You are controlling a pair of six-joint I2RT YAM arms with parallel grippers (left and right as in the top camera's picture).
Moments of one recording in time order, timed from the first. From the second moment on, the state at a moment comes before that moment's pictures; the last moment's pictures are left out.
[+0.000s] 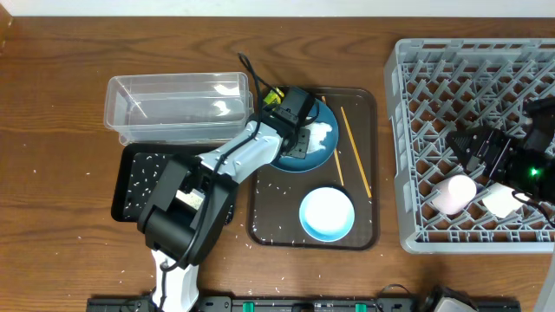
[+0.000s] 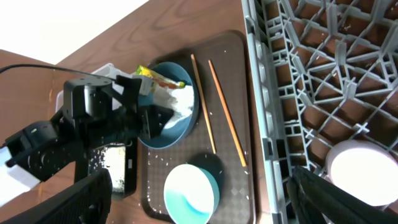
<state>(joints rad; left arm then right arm) -0.56 2.02 1.31 -0.48 -0.04 -0.32 -0.44 1.15 1.37 -1.26 -0.70 0.05</state>
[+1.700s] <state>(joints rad) -0.51 1.83 1.36 -0.59 0.01 -0.40 -0.44 1.15 1.37 -1.24 -0.70 0.04</state>
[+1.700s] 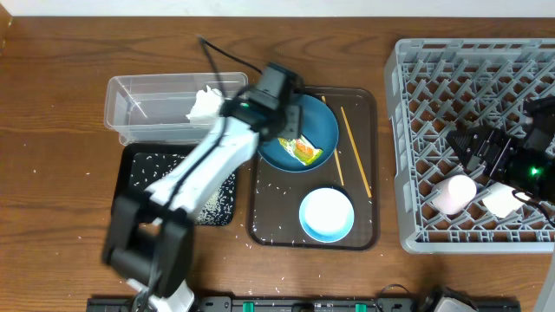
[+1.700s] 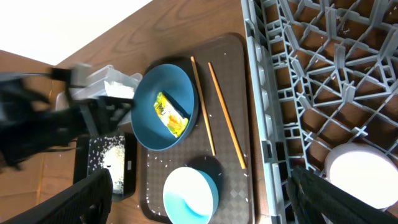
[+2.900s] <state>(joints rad) -0.36 1.68 1.35 -0.59 -0.16 -0.62 -0.44 1.15 1.37 -1.25 -0.70 0.04</state>
